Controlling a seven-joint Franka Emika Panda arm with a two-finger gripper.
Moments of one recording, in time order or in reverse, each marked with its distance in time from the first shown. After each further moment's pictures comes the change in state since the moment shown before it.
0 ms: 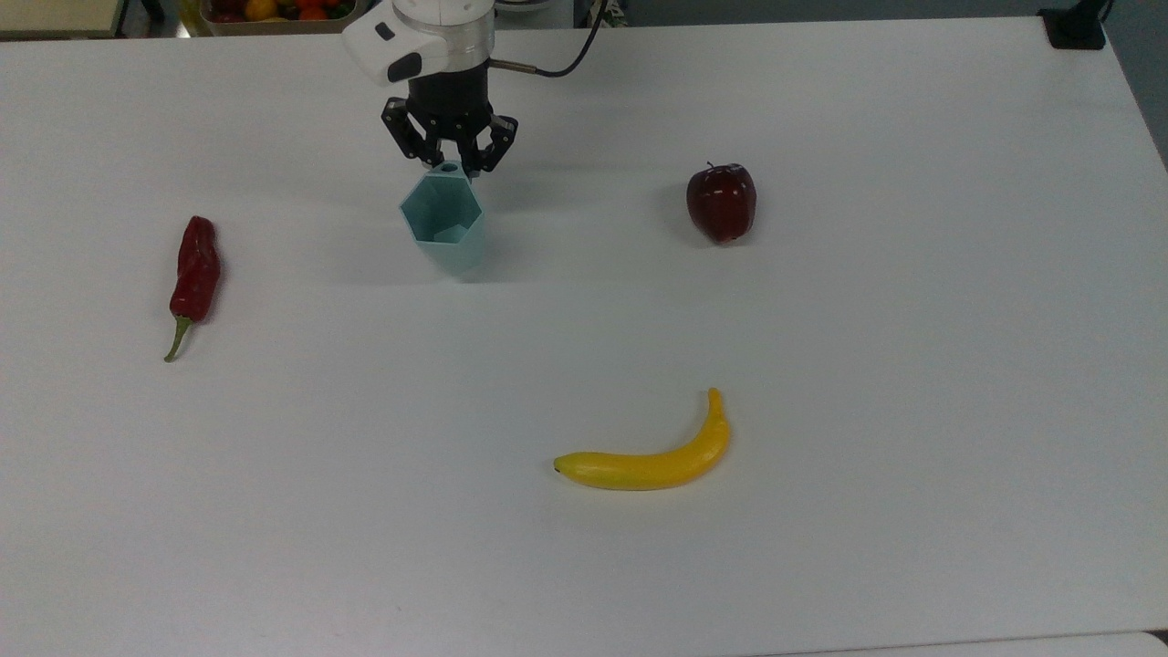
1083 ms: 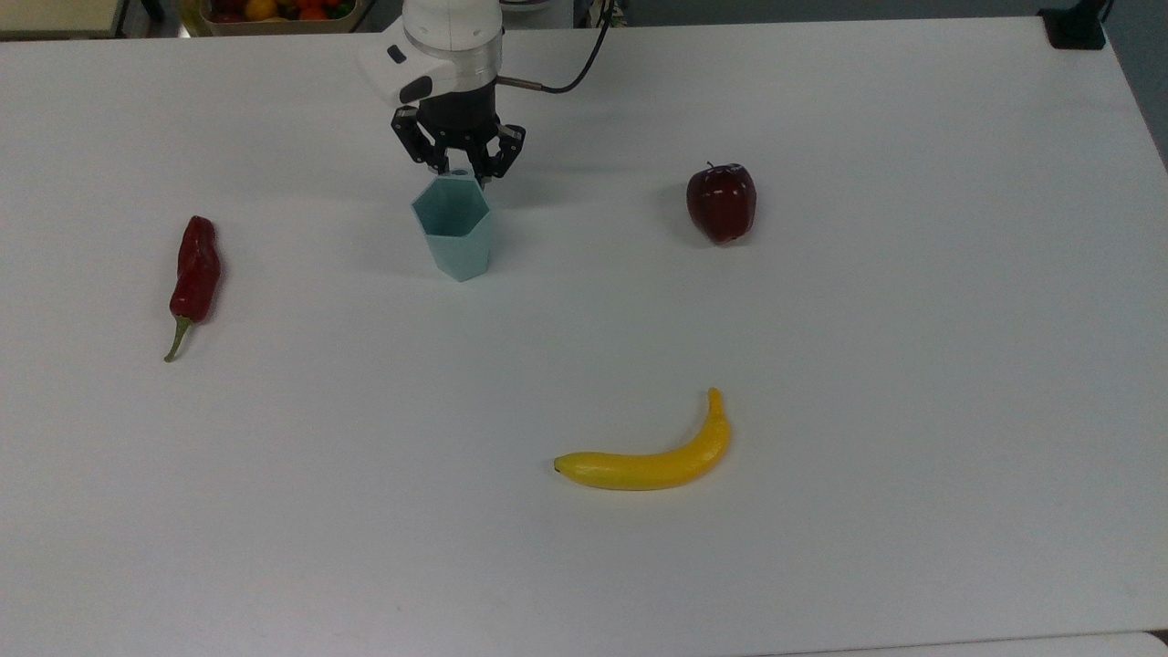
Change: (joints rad) arm 0.009 0.032 0.000 -0.020 0.000 -0.018 0.016
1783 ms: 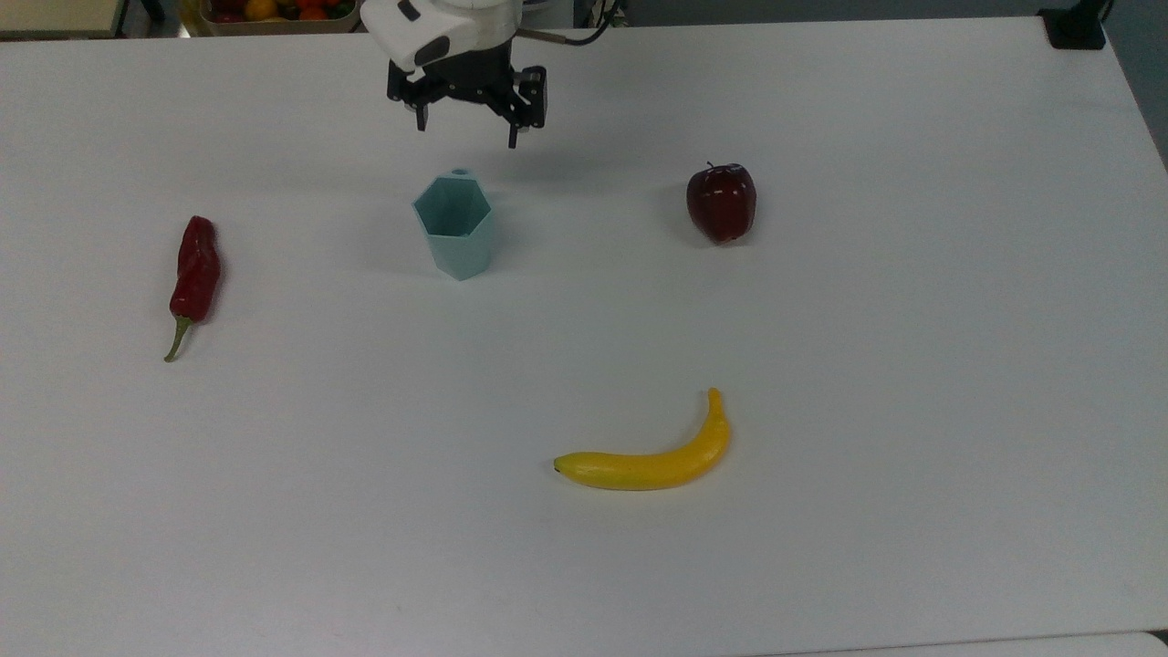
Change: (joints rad) arm 0.039 -0.014 0.026 0.286 -0.031 -0.435 -0.004
